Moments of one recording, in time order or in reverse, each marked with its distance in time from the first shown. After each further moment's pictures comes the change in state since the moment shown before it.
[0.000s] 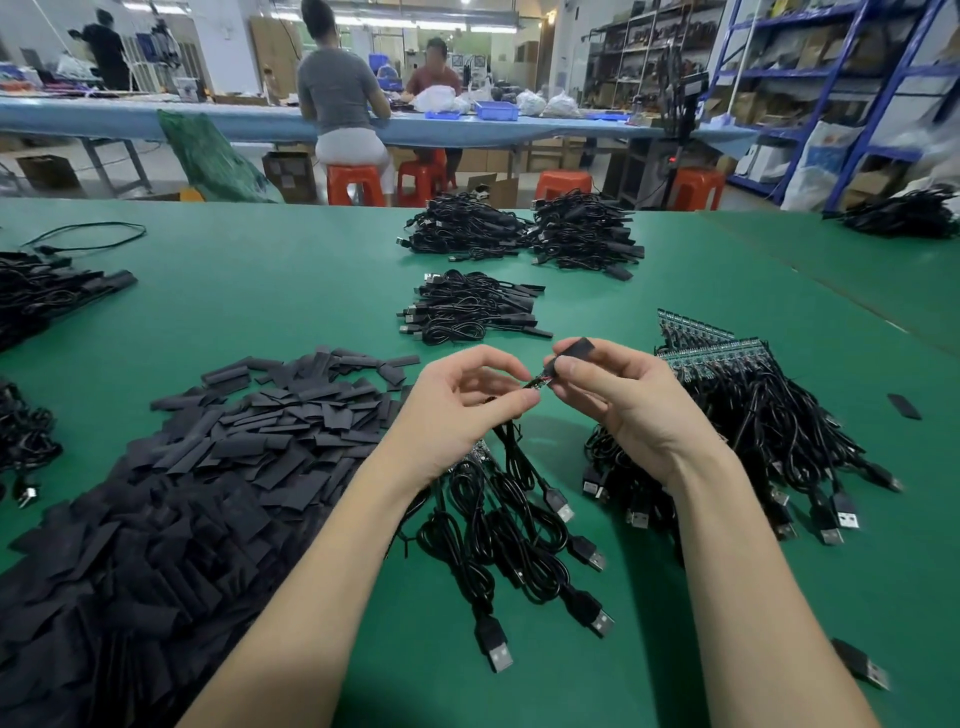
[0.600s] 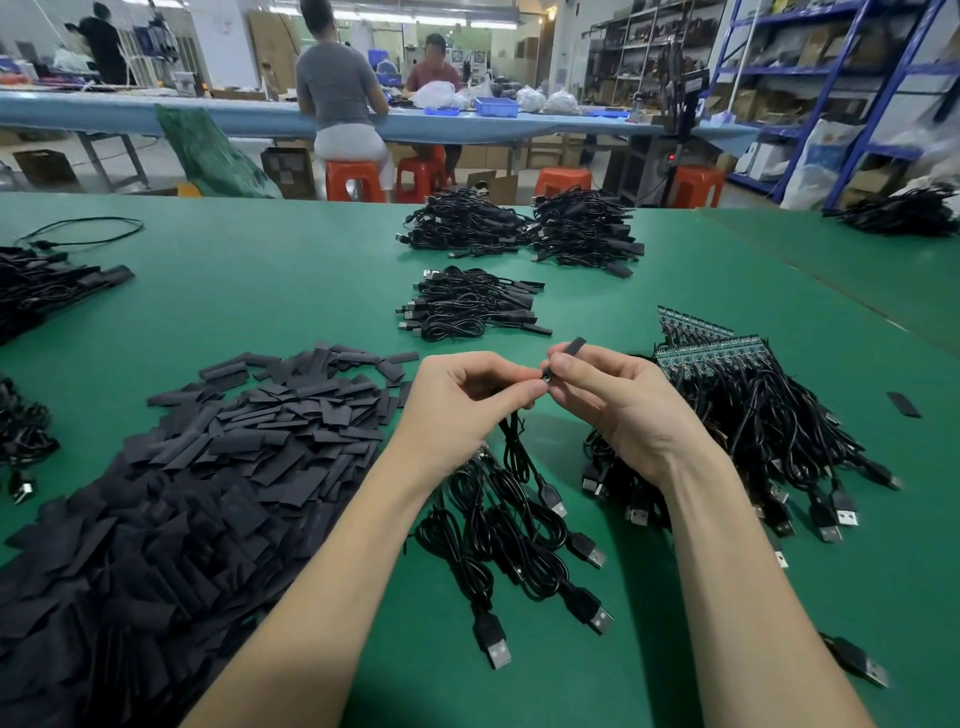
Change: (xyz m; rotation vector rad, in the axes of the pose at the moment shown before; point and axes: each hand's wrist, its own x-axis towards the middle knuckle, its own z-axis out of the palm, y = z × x) left_hand 0.002 -0.006 0.010 -0.040 0.055 0.160; right_hand 0.000 0.003 0.002 0.053 0.031 0.082
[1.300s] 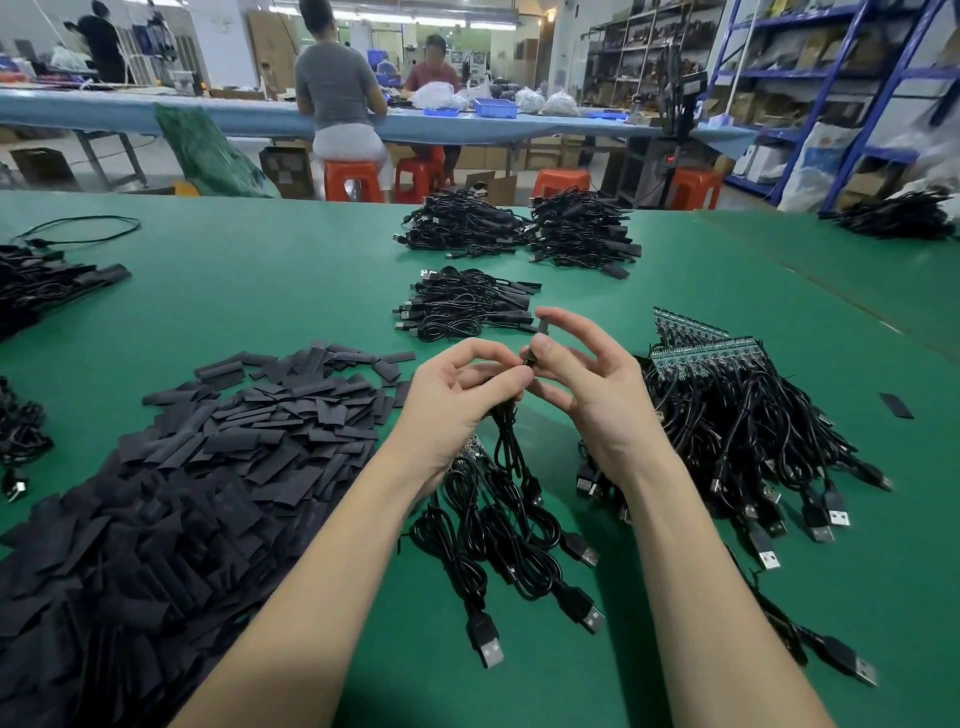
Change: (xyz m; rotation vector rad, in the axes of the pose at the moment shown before) left_hand 0.000 0.002 0.005 -0.272 0.058 -0.196; right_hand 0.004 0.013 0.018 -0.063 0.034 -0.230
